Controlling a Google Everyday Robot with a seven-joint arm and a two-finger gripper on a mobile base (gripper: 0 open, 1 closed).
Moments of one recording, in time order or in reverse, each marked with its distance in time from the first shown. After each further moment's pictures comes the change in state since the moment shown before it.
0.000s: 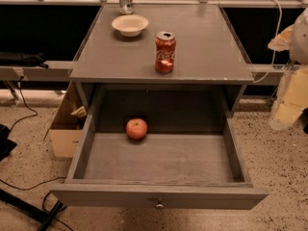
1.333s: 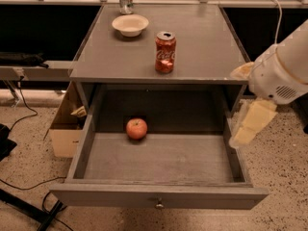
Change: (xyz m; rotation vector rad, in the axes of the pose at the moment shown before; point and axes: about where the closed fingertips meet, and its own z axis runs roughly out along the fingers) arm -0.034 0.018 0.084 -0.094 -0.198 -0.037
